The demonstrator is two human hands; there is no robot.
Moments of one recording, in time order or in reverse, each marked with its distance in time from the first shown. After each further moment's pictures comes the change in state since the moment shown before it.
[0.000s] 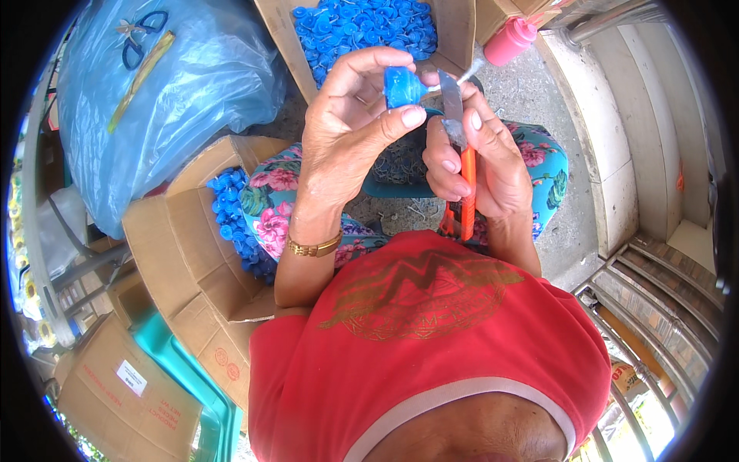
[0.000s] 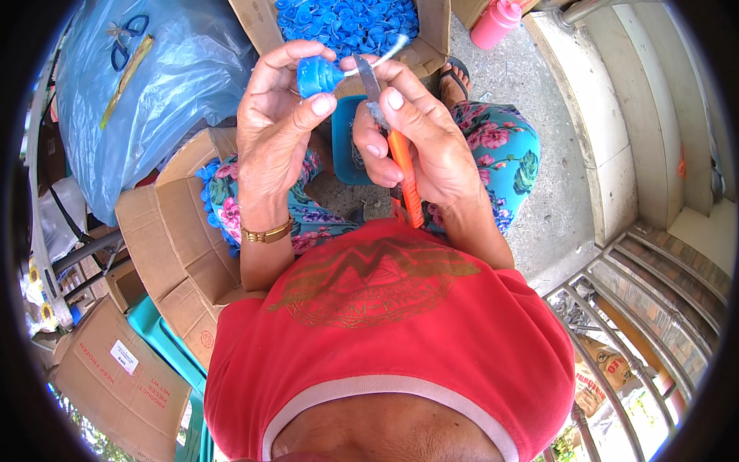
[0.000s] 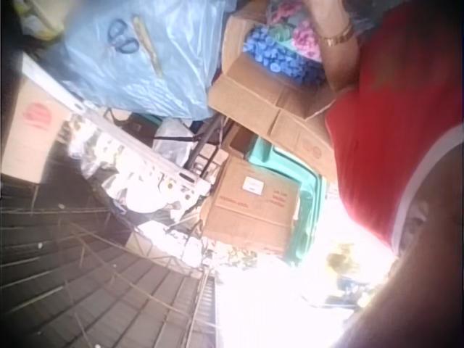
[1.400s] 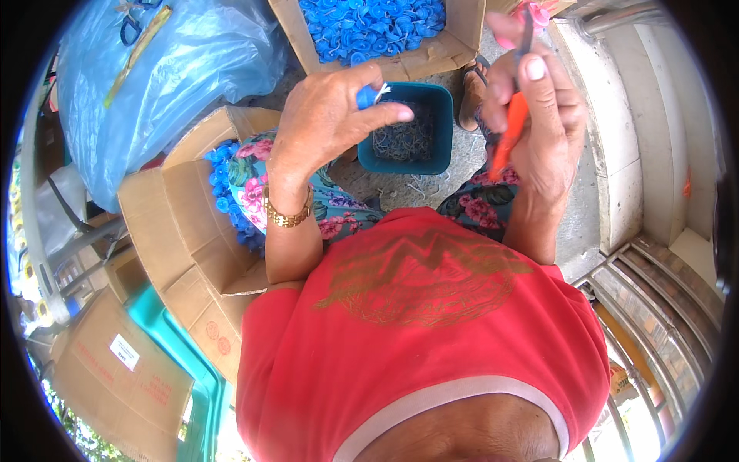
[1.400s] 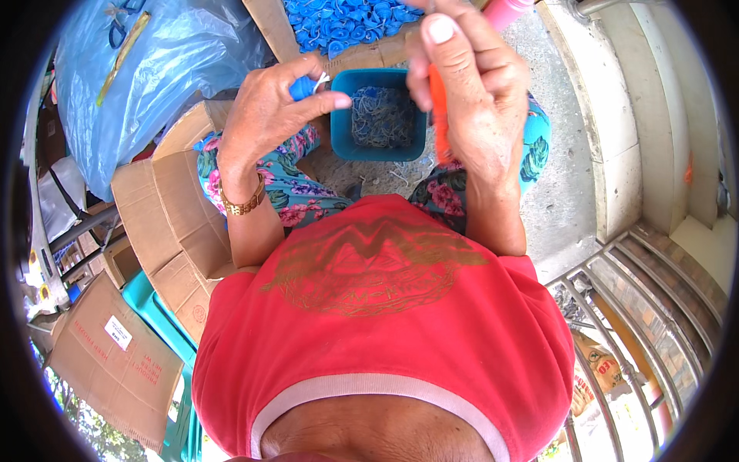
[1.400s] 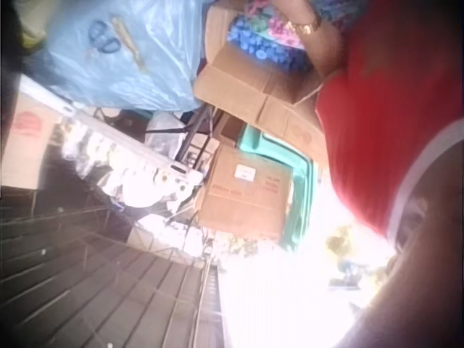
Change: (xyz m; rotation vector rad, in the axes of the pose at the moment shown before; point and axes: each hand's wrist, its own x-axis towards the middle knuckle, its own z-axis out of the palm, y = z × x) left_hand -0.007 0.000 -0.033 1.351 -0.215 -0.073; right_hand 0.002 -0.030 0.006 -0.690 0.306 -0.416
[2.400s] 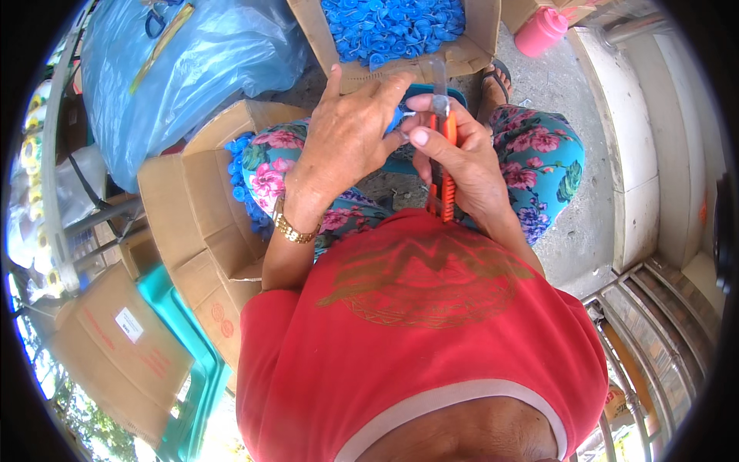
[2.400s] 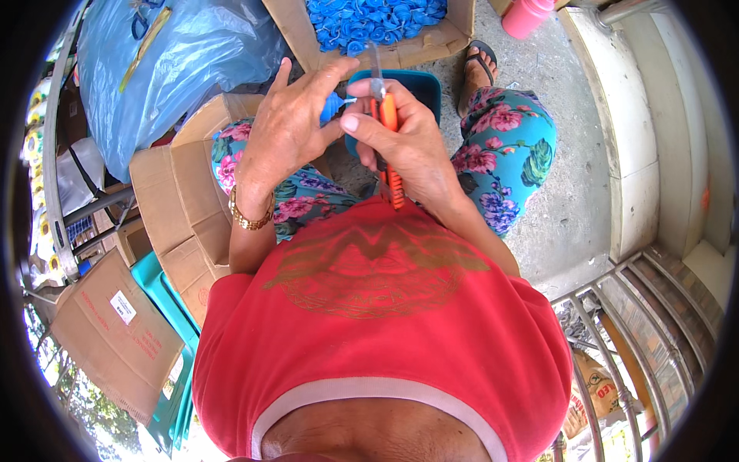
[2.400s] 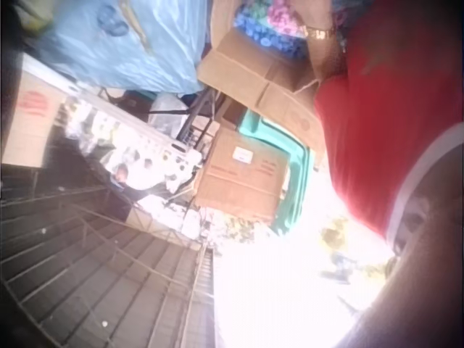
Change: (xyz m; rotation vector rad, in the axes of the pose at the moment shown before) left_hand -0.018 0.033 0.011 0.230 0.002 0.063; right_hand -0.043 0.049 0.009 0.345 -0.111 0.536
